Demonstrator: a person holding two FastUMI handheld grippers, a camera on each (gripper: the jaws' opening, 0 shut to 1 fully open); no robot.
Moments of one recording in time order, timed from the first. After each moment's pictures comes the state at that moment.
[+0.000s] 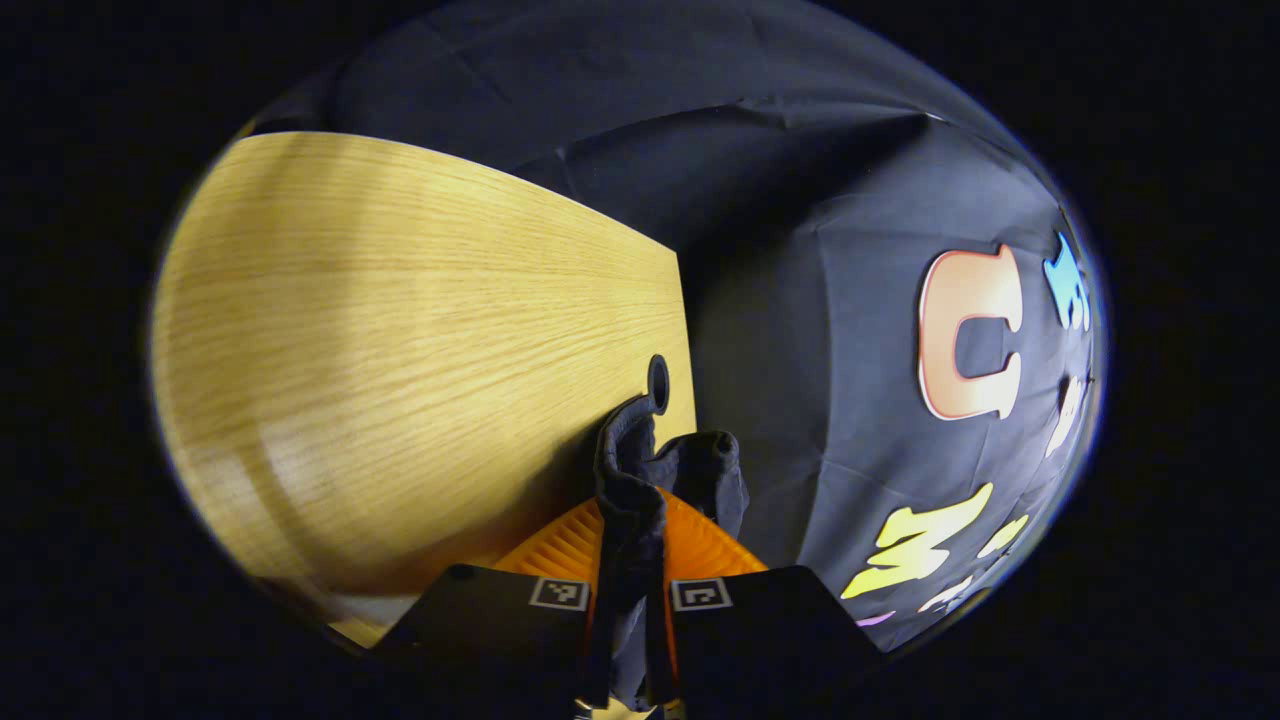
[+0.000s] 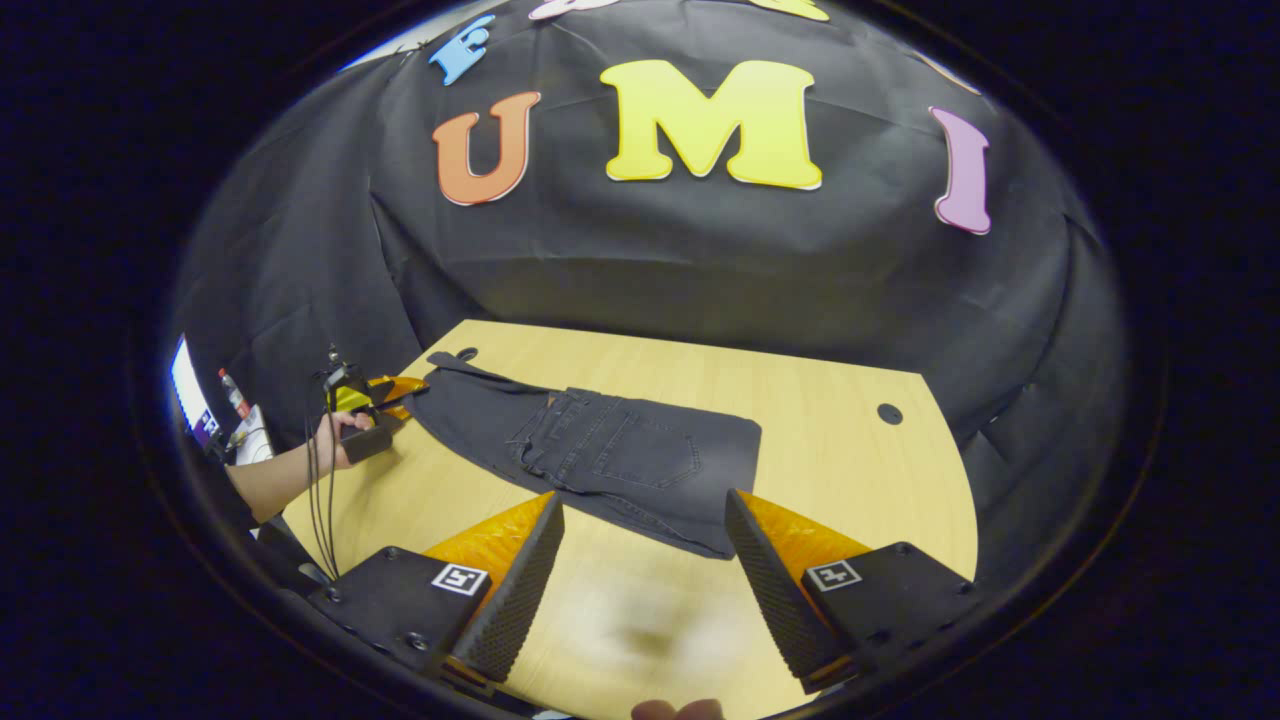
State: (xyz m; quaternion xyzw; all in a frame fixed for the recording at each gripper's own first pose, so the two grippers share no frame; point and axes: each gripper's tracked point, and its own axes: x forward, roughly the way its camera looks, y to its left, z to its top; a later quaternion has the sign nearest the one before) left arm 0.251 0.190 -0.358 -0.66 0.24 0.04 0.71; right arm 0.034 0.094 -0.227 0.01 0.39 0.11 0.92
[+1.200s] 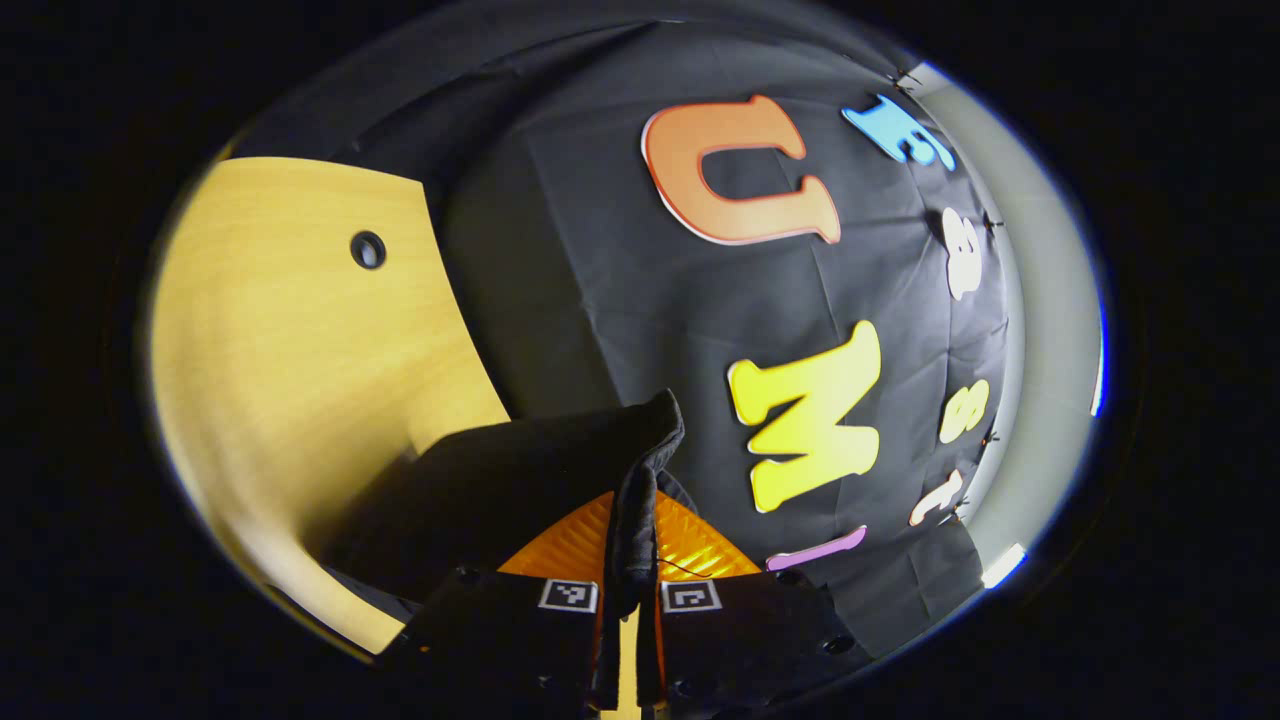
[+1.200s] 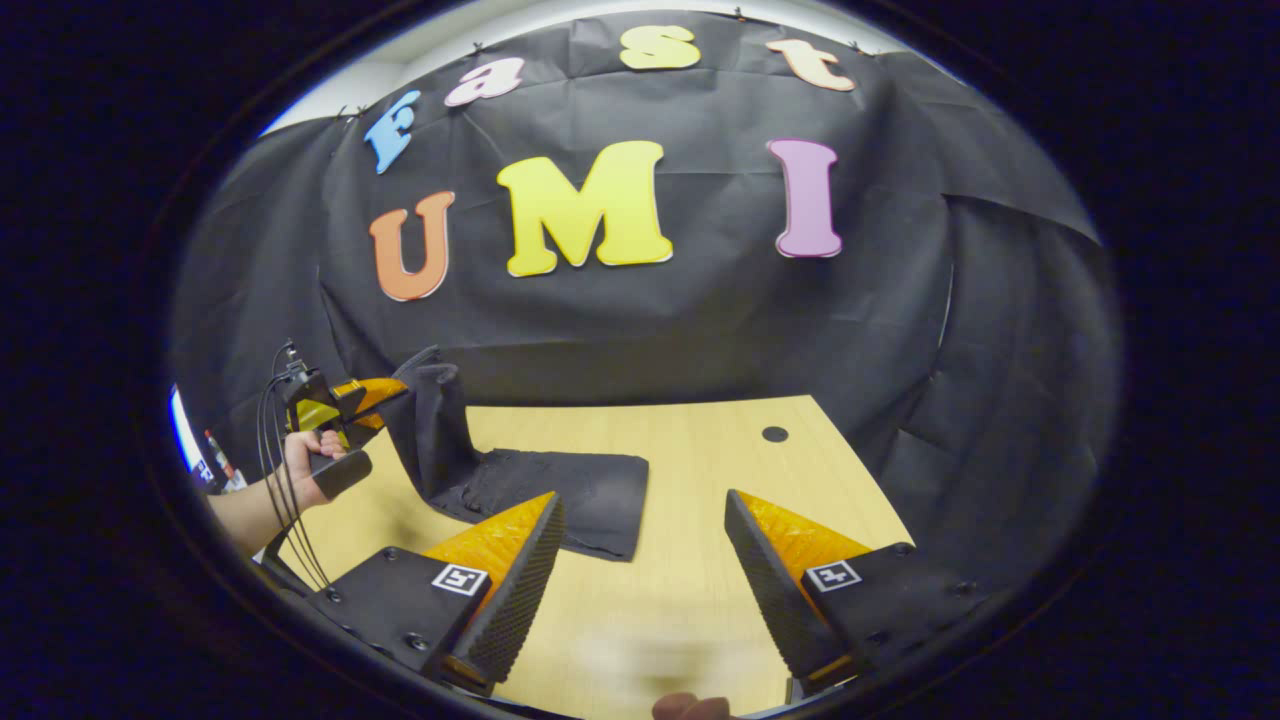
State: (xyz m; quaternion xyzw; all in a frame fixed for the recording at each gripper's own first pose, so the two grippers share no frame) left arm 0.222 -0.045 -0.154 -0.58 0.18 -0.12 0.78; right arm -0.029 -0.046 -0.168 0.08 0.28 0.00 0.96
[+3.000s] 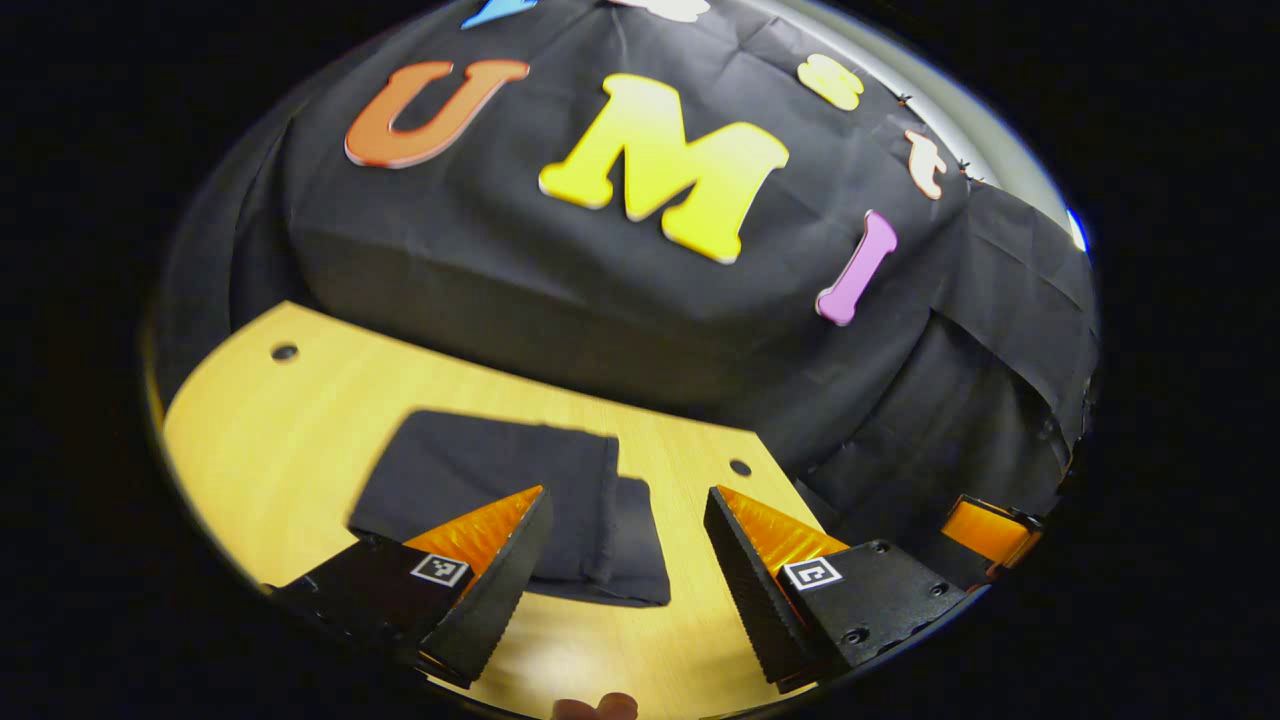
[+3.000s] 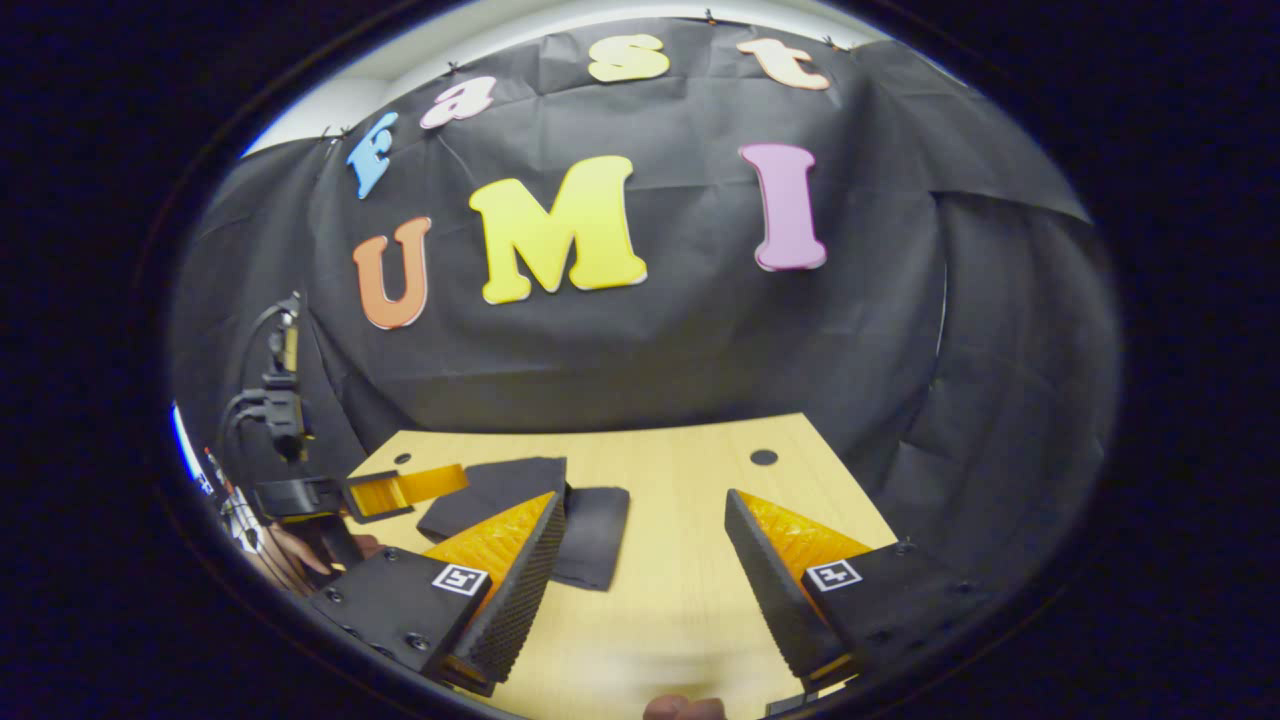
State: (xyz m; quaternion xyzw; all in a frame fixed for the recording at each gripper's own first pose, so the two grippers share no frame) left arm 0.107 -0.180 -0.124 -0.18 0.22 -0.18 0.94; right arm 0.025 -0.052 -0.145 0.08 0.22 0.01 0.97
